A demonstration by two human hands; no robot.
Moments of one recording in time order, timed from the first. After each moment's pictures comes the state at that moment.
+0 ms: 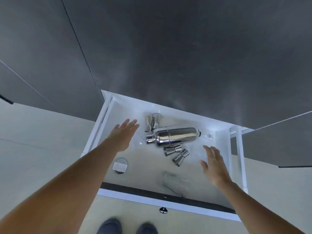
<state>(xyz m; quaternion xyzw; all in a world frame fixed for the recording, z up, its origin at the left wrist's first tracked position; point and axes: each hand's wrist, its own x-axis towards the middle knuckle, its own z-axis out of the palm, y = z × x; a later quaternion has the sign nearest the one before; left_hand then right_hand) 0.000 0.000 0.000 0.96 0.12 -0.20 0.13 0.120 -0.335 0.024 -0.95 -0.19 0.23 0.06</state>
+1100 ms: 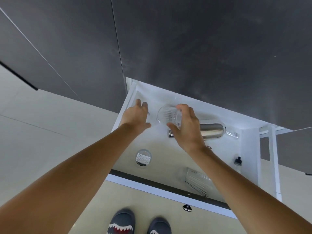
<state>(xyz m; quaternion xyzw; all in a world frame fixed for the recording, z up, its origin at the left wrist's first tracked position) -0.005 0.025 0.033 0.94 0.29 -0.11 0.13 0.073 -0.137 0.057 -0.89 -0.33 0.12 0.30</state>
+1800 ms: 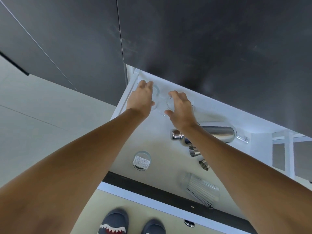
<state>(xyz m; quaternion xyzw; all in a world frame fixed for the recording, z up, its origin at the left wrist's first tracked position) 0.038 0.045 -0.004 0.92 0.32 0.01 0.23 0.121 -0.081 -0.012 -0.90 -0.38 0.13 0.19</state>
